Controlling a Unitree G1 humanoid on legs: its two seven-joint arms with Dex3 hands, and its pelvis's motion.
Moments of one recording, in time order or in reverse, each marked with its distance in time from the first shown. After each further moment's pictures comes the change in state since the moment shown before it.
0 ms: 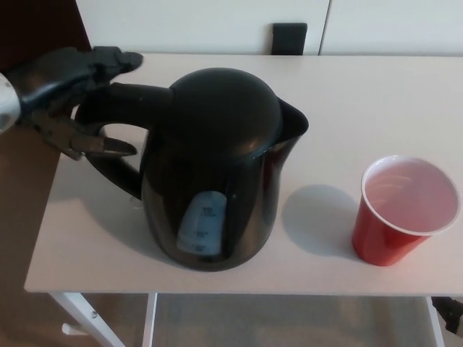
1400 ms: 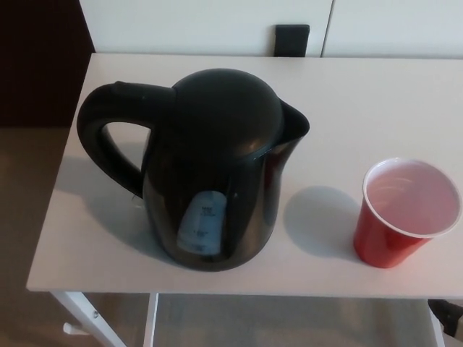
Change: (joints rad) left_arm 0.784 -0.147 0.906 0.035 -0.276 -0.236 -0.094; right_arm -0.001 0.001 -0.002 0.045 -0.004 -0.008 0.001
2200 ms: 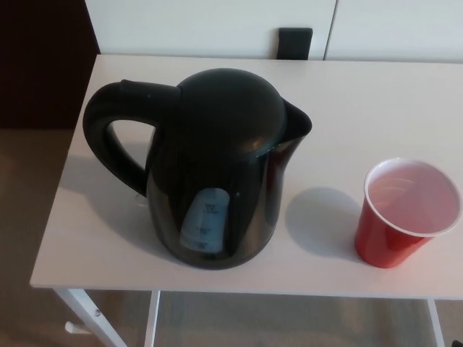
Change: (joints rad) left_arm -0.051 -0.079 -0.225 0.922 0.116 -0.205 0.328; right_arm 0.093 -0.024 -0.054 0.135 0.026 -0.052 0.067
